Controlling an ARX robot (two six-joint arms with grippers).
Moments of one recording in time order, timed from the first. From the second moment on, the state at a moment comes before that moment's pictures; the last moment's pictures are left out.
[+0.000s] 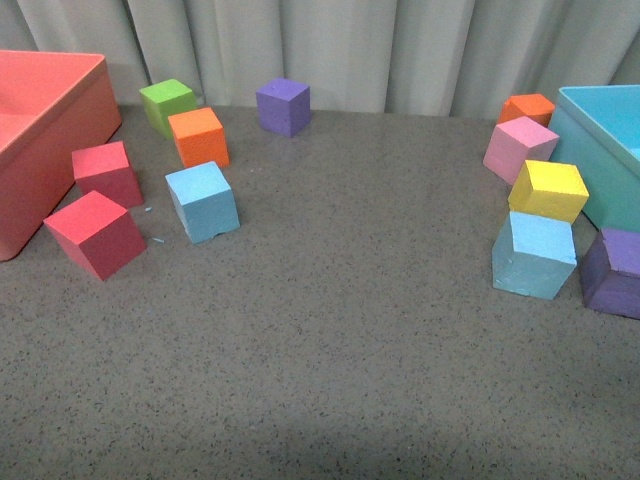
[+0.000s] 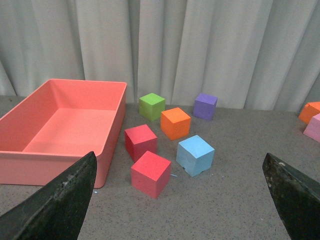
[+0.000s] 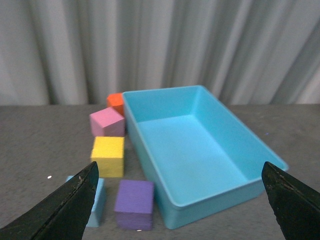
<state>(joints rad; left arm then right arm) 0.00 0.00 0.02 0.00 0.00 0.00 0.12 0.80 0.18 0.49 0.36 -0.07</state>
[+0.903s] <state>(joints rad) 0.00 0.00 0.02 0.00 0.00 0.00 0.15 1.95 1.04 -0.07 0.09 0.36</state>
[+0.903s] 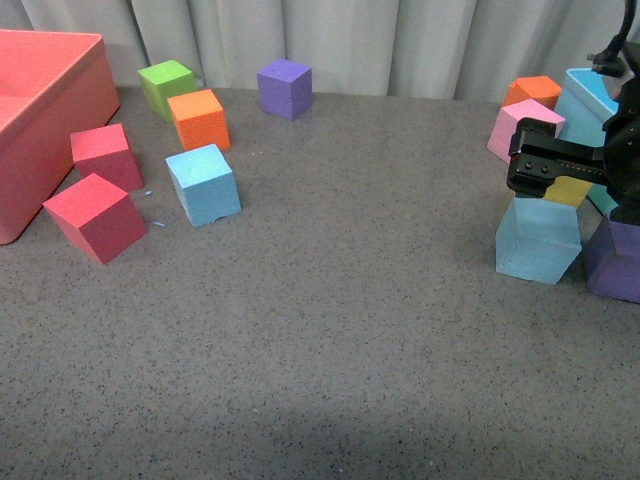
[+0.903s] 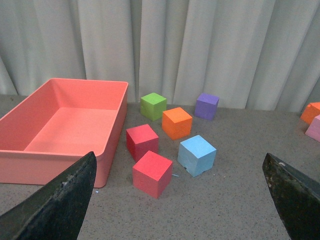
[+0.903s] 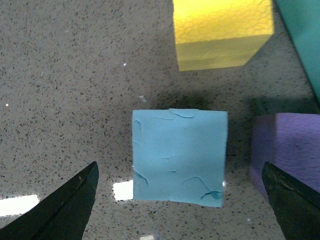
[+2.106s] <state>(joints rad) 0.00 0.00 0.02 0.00 0.00 0.00 0.17 2.18 1.25 -0.26 0.11 0.34</state>
